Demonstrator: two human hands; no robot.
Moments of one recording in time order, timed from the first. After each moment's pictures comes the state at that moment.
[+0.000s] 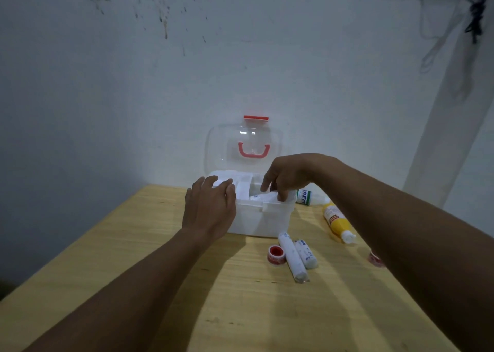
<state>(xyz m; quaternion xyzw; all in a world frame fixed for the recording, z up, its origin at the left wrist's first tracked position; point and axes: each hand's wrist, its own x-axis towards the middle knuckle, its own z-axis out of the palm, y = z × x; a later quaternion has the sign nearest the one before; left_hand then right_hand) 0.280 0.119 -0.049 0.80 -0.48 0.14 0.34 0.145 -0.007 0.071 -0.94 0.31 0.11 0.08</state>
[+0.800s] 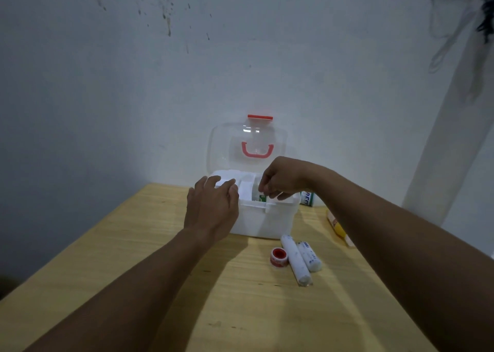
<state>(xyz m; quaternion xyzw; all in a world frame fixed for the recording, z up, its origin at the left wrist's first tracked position) 0.285 0.116 -0.052 0.80 -0.48 0.15 0.34 0.154 -0.004 0.054 -0.90 0.35 -0.04 0.25</state>
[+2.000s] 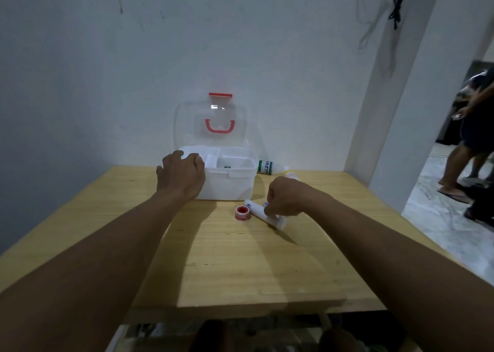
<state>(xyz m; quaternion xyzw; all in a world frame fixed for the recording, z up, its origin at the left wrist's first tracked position) 0.278 0.120 -0.036 0.83 -0.47 0.08 0.30 0.046 0.067 -0.002 -0.87 0.49 0.00 0.12</state>
